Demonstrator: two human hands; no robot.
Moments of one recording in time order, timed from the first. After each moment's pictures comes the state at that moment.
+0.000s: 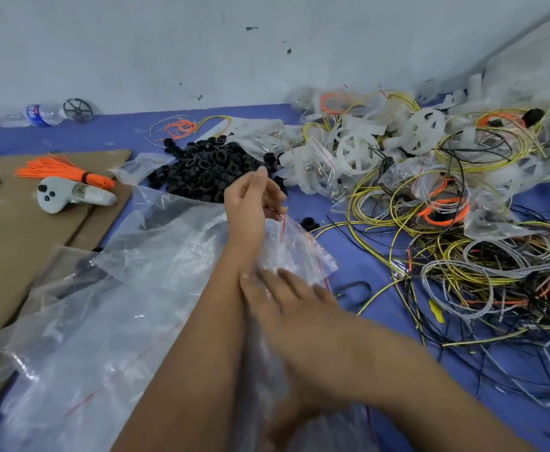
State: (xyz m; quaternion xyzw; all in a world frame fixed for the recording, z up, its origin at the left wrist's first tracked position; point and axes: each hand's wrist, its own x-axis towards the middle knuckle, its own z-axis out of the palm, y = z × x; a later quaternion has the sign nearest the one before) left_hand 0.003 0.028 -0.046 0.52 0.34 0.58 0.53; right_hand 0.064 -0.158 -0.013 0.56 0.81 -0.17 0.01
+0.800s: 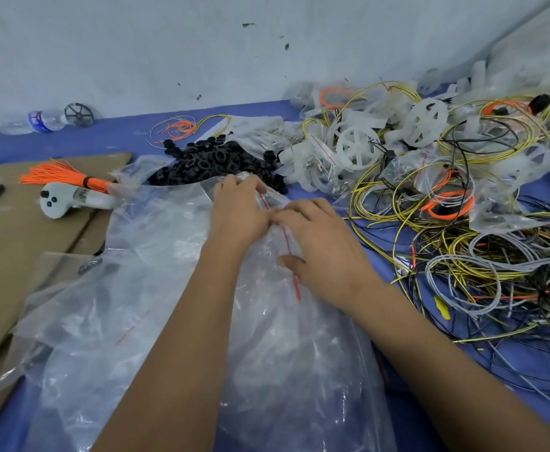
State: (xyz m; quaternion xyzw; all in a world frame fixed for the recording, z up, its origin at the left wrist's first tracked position) left_hand -0.021 0.050 -0.038 0.78 0.55 0.24 0.15; right_hand 0.105 -0.079 -0.030 0.64 0.73 0.00 -0.23
